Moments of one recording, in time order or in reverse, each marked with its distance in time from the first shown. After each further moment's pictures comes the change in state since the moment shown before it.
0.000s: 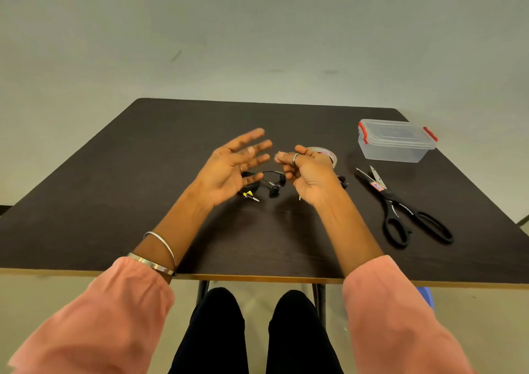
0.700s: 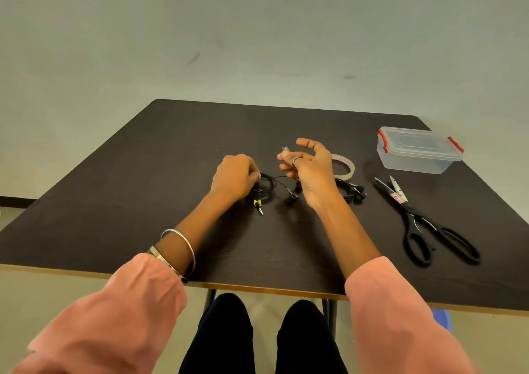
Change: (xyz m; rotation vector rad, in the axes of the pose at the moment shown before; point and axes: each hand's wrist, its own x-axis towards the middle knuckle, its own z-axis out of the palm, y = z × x) left_hand 0.026 -0.013 -0.026 1.431 0.370 0.047; right_hand 0.021 0.013 0.021 -0.245 -0.044 -0.227
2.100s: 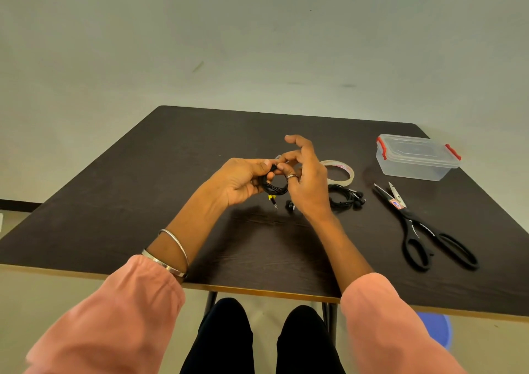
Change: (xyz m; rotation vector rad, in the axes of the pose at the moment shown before) left_hand -0.015 0.028 -0.029 -1.364 -0.382 -0.387; right_hand -0.006 0.023 -0.004 -0.541 -0.053 -0.806
